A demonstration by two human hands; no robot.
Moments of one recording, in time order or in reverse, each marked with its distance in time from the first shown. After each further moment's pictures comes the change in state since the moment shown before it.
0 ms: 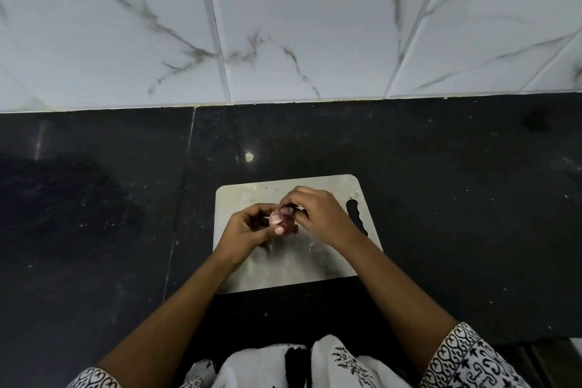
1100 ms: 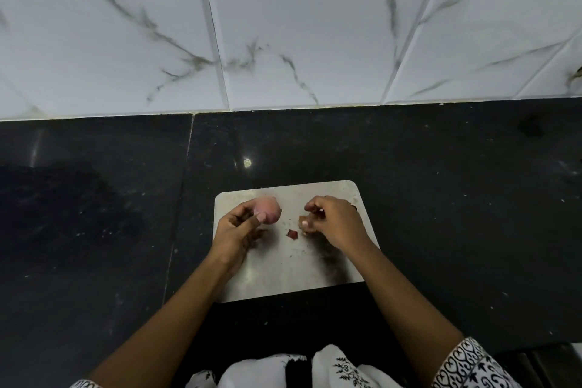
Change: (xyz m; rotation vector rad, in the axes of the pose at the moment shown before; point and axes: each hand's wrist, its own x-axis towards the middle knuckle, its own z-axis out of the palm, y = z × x) left_hand 0.007 0.002 -0.004 -0.287 0.184 -0.134; right_hand -0.011 0.021 -0.005 -0.067 -0.056 0.550
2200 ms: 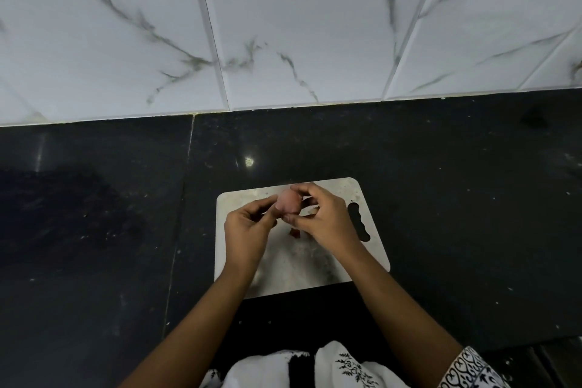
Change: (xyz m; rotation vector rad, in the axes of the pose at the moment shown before) left_hand -0.021 0.022 0.041 0.245 0.174 0.227; right_hand -0.015 -0.028 0.005 0.492 0.139 -0.153
